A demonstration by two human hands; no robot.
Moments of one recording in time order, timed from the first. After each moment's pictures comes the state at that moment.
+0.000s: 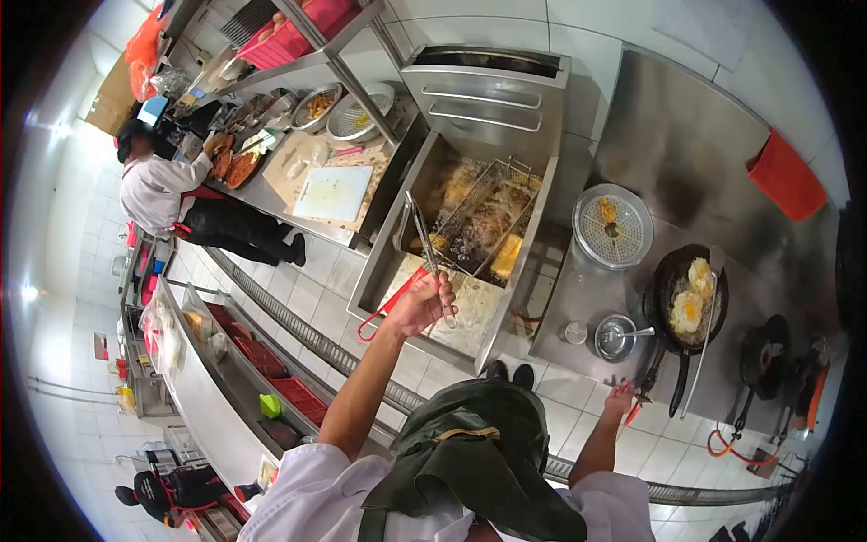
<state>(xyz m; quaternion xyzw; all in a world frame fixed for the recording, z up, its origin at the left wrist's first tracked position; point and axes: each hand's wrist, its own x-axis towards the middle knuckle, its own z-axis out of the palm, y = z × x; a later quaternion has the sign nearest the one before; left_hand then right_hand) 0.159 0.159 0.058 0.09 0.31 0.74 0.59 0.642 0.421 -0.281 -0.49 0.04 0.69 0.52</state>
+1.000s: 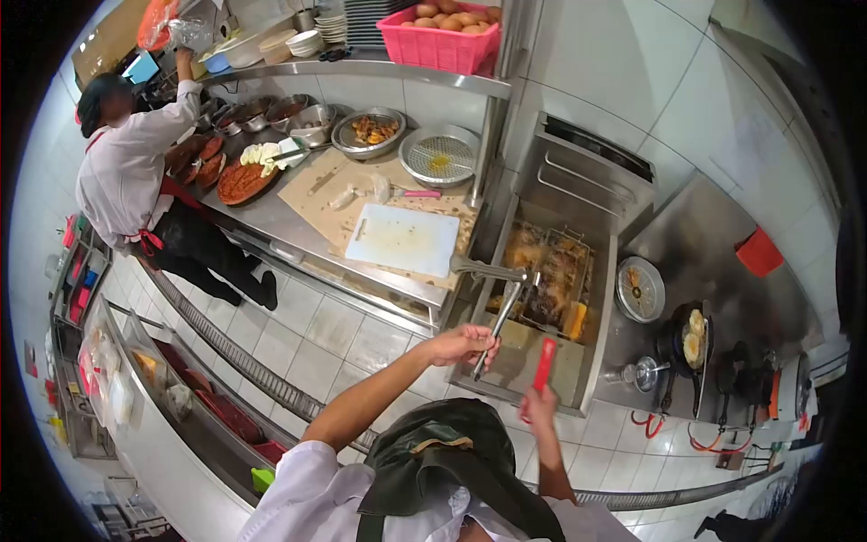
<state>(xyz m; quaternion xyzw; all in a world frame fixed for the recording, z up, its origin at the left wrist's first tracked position) -0.056 -0.012 0.065 0.28 0.35 0.53 0.72 0.214 0.077 -0.025 -0.52 -0.50 0.67 0.17</state>
